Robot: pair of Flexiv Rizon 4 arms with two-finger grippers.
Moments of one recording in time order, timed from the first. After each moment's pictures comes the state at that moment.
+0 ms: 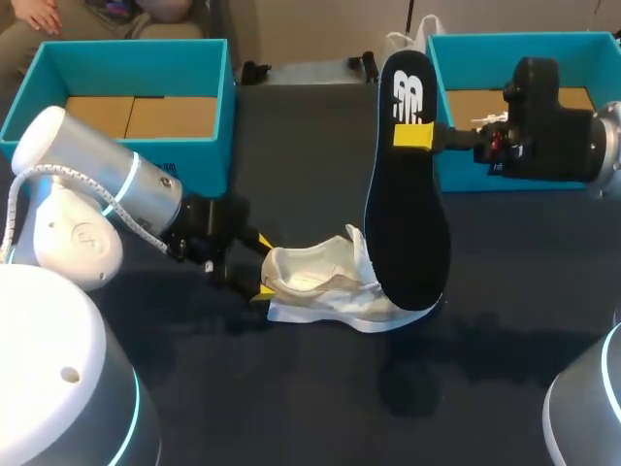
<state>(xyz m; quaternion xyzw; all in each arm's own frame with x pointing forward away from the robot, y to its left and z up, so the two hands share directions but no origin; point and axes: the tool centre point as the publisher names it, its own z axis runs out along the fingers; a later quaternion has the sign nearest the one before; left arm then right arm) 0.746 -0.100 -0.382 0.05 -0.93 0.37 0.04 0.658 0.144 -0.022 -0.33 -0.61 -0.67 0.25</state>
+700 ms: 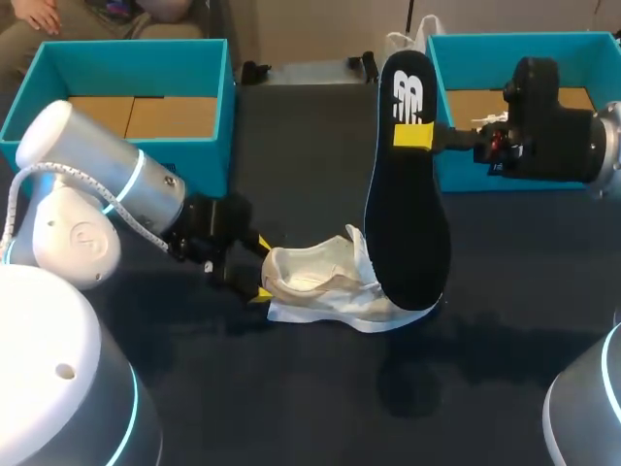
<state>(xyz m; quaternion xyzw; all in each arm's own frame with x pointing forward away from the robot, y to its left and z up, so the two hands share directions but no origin) 0.744 -0.096 -0.384 0.03 -0.94 0.34 0.03 0.658 0.144 -0.022 -0.33 -0.61 -0.67 0.25</state>
